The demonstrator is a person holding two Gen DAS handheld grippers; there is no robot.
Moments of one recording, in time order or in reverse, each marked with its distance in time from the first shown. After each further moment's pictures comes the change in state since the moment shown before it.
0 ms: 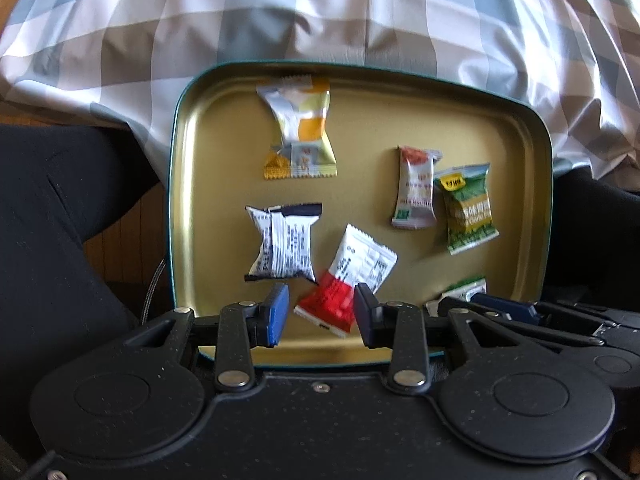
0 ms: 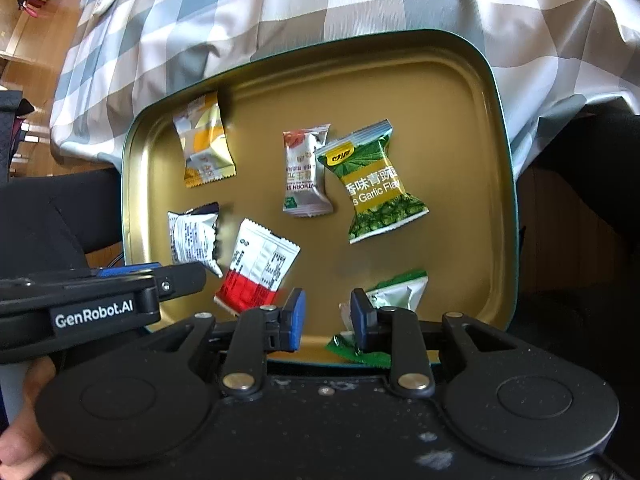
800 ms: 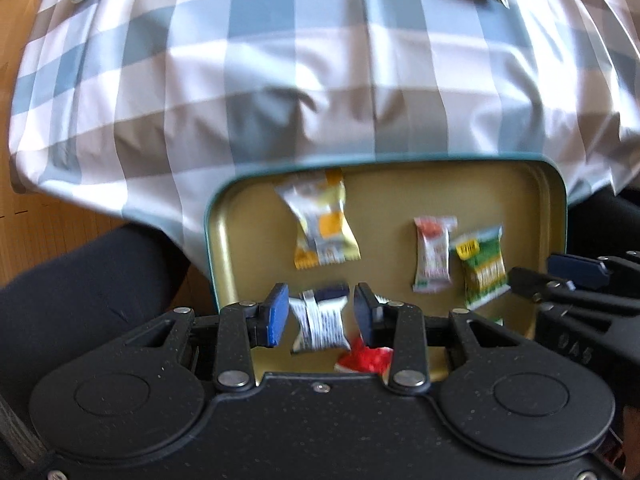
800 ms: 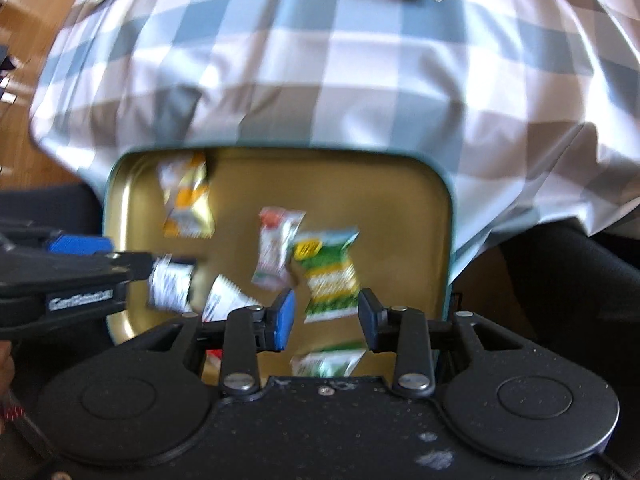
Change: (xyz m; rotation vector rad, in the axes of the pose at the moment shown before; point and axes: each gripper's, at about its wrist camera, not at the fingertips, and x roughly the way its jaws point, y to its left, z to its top) left arm -0.021 -0.015 0.068 0.095 0.019 0.135; right arm -0.038 0.005 0.077 -0.114 -0.019 -0.160
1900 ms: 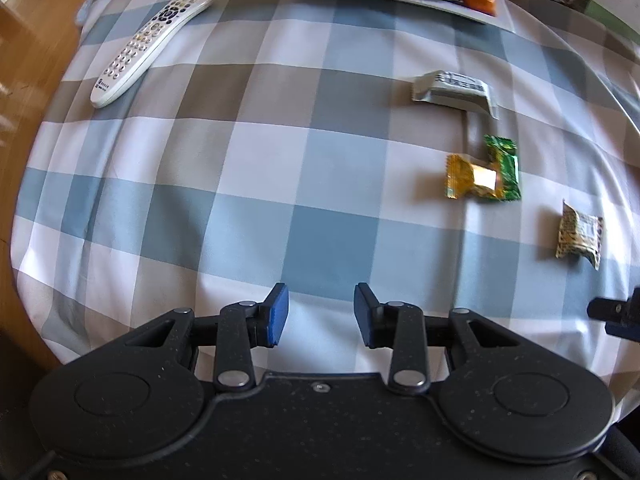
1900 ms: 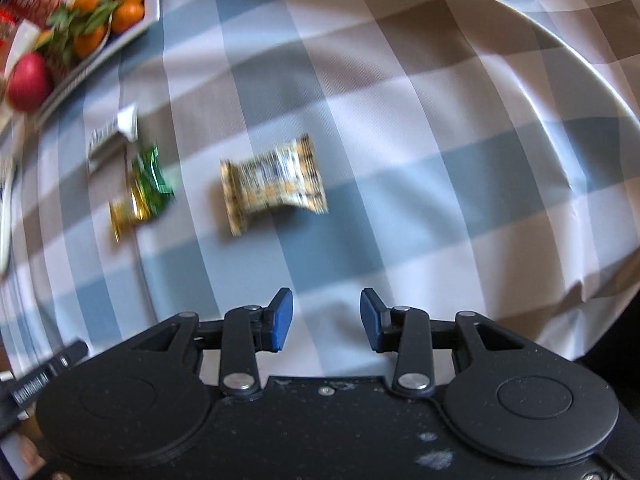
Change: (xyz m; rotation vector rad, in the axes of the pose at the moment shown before) left arm 0.014 0.051 0.160 -0.213 -0.253 0.027; right arm 0.025 -0.088 0.198 0.449 -0.104 0.006
